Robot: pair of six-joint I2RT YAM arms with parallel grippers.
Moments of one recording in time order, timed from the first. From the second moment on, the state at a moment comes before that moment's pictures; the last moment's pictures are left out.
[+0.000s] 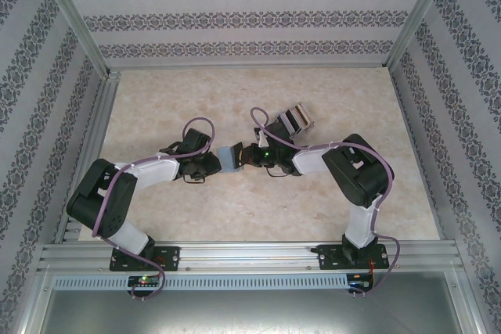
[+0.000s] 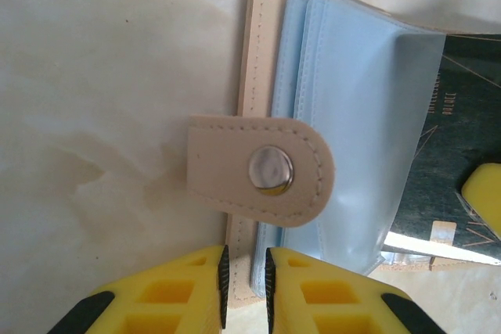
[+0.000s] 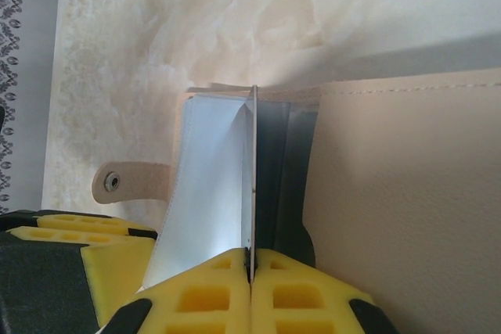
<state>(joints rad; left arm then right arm) -0.45 1.57 0.74 -0.21 0.18 -0.82 0.61 1.89 0.86 0.34 -0.46 0.81</state>
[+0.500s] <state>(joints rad) -0.45 1.57 0.75 -0.21 0.18 -0.82 0.63 1.85 0.93 0.06 -0.38 0.64</state>
